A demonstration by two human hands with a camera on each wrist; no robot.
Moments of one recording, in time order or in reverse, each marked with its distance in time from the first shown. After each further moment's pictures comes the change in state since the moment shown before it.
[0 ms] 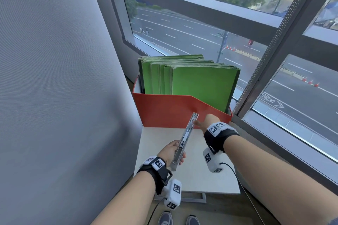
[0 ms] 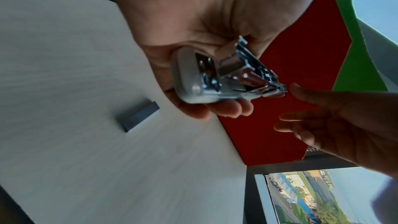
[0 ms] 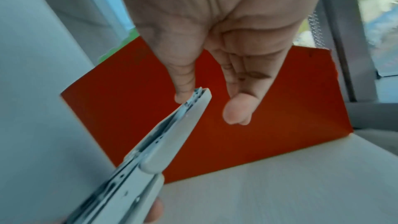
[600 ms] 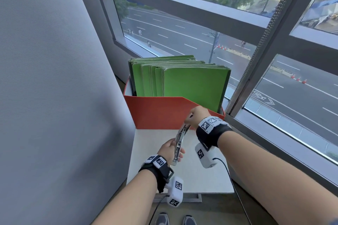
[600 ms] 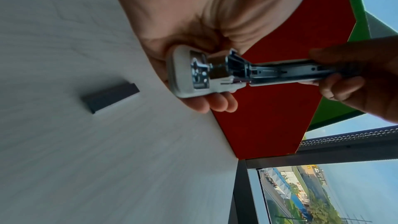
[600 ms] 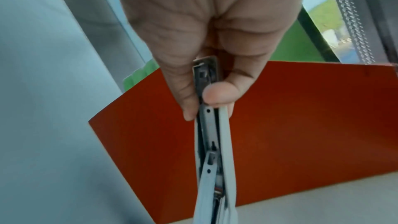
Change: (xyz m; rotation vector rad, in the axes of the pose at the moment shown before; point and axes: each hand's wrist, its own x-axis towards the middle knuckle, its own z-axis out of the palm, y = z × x) left_hand 0.023 0.002 0.020 0.079 0.095 0.083; right_hand -0.006 -0.021 -0.015 -0.028 0.020 -0.177
